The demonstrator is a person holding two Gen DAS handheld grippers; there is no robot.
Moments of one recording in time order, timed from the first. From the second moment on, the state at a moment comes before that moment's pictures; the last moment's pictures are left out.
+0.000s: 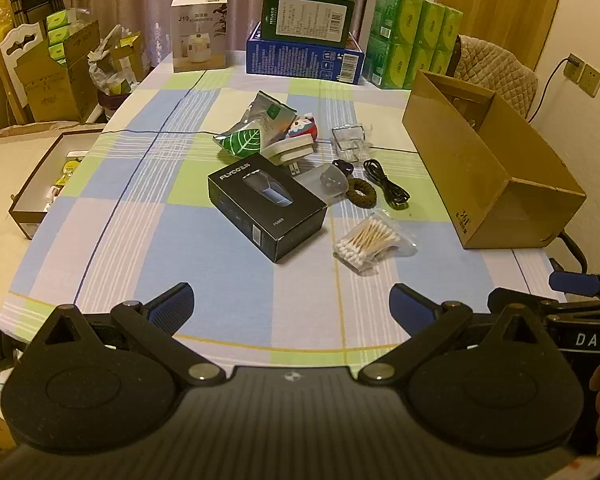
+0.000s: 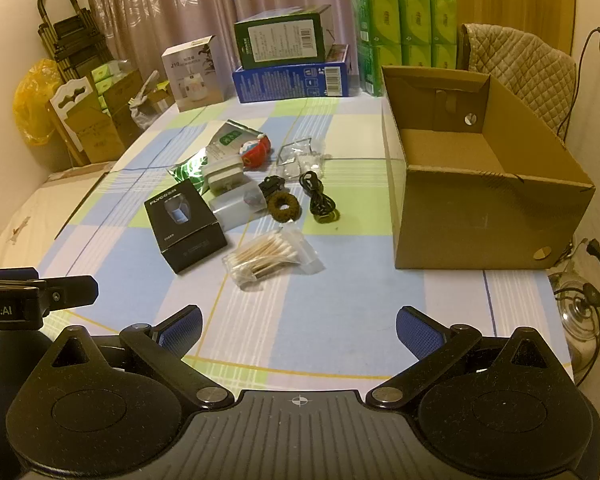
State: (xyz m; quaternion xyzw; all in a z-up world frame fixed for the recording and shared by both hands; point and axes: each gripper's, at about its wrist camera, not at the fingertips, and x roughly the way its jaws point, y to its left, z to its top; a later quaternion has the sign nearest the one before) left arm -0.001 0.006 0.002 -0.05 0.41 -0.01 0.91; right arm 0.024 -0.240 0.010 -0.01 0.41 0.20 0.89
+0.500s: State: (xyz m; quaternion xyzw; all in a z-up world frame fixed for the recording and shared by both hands) left arm 0.000 0.010 0.002 -0.05 0.41 -0.01 0.91; right arm 0.025 -0.240 0.008 -0.01 0.41 0.21 0.89
